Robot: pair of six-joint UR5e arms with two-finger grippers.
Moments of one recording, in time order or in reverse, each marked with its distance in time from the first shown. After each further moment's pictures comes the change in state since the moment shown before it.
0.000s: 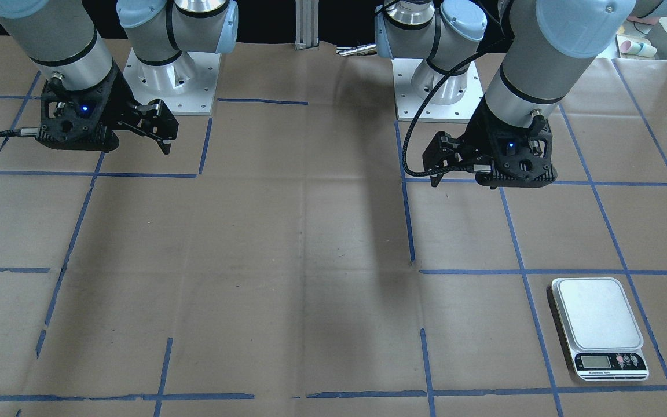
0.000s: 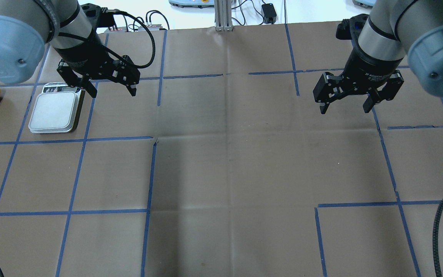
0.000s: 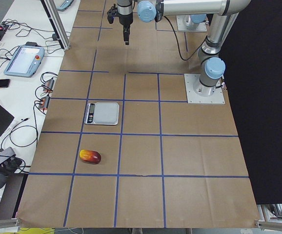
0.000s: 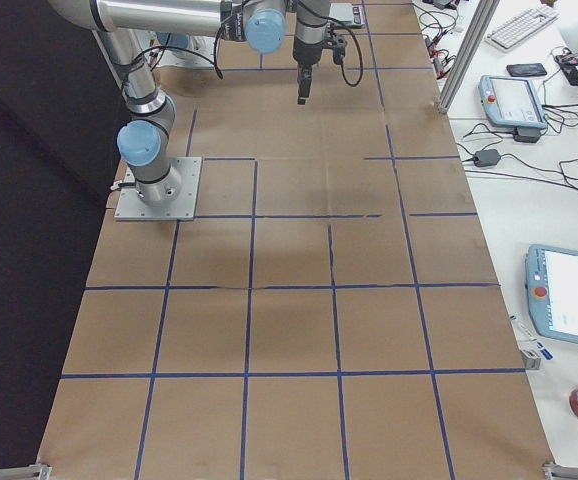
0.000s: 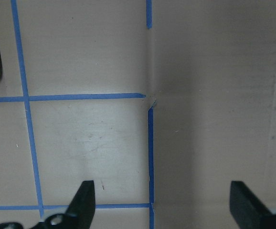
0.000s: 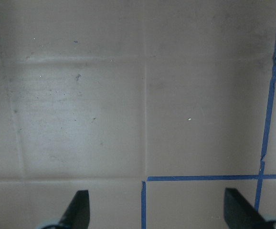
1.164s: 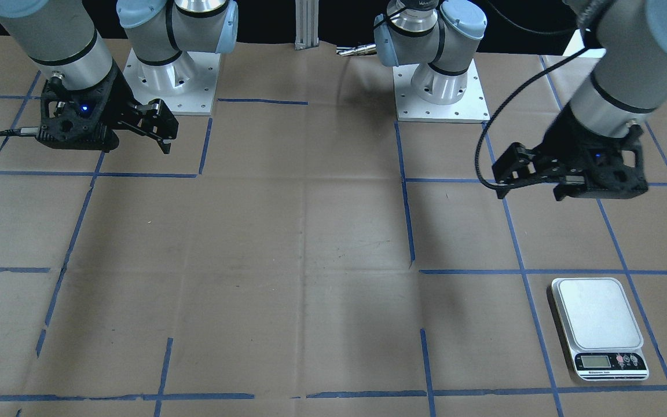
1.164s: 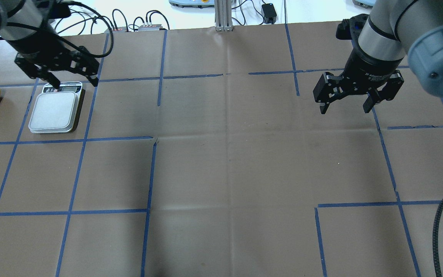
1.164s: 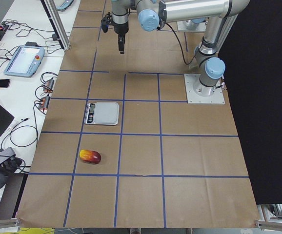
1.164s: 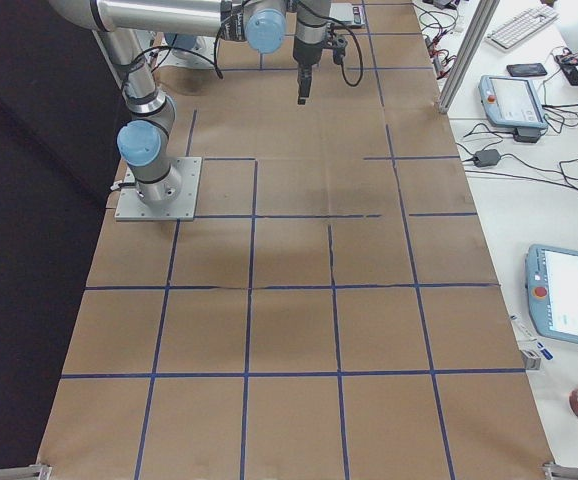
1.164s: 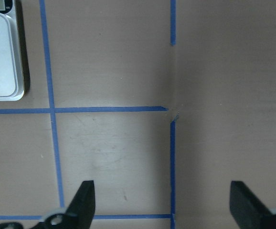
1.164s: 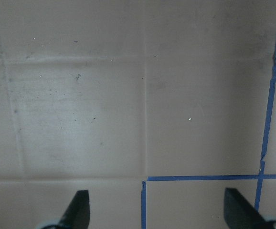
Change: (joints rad) left arm 0.251 -0.014 0.022 0.021 -0.008 0.253; right arm 0.000 0.000 0.000 0.000 0.000 0.000
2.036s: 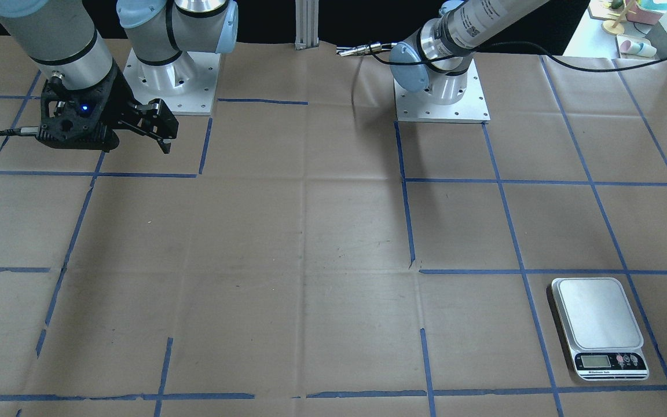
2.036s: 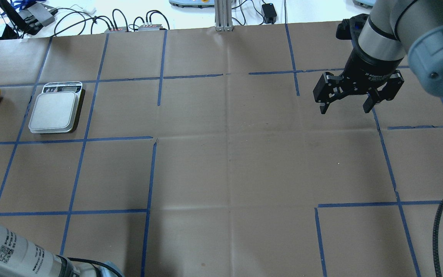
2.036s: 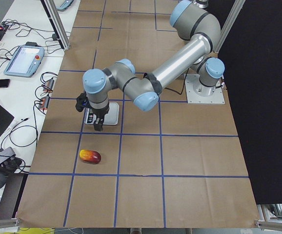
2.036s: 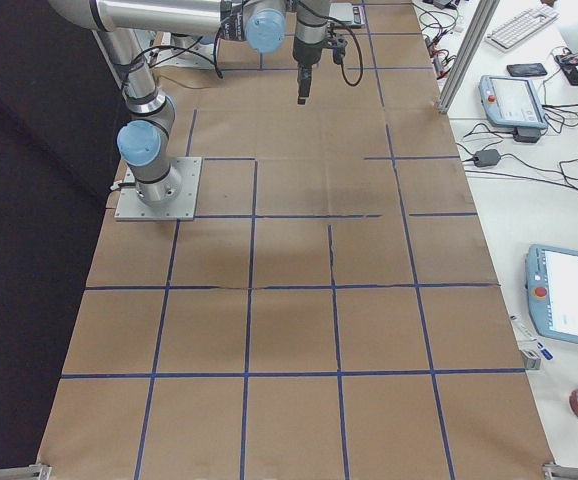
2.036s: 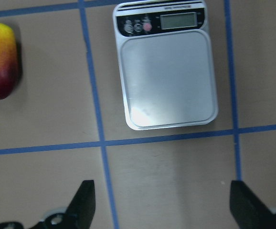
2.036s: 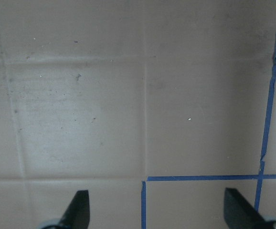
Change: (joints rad) left arm 0.490 -0.525 0.483 0.112 0.002 0.666; right arm 0.000 0.000 0.000 0.000 0.000 0.000
